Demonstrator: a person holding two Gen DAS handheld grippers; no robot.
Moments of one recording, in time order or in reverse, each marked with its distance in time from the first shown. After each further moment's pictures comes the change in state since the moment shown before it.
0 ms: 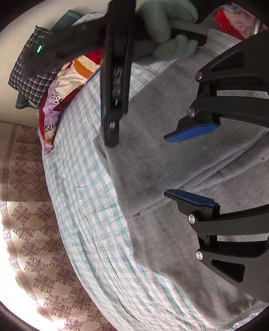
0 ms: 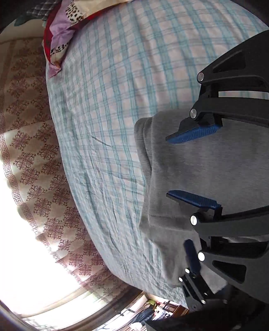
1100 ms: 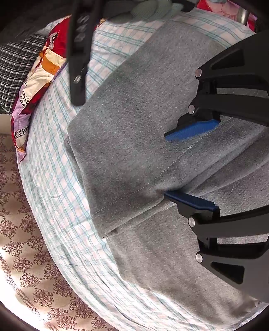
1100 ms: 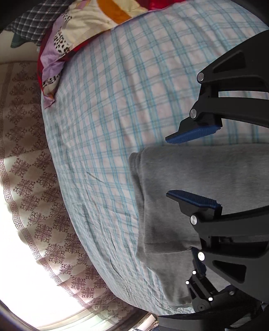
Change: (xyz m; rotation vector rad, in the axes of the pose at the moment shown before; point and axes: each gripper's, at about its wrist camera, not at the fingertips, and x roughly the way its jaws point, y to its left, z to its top) left arm 0.046 -0.004 -0.019 0.091 0.131 0.042; right arm -0.038 -0.043 -0.041 0.104 -0.034 -0.127
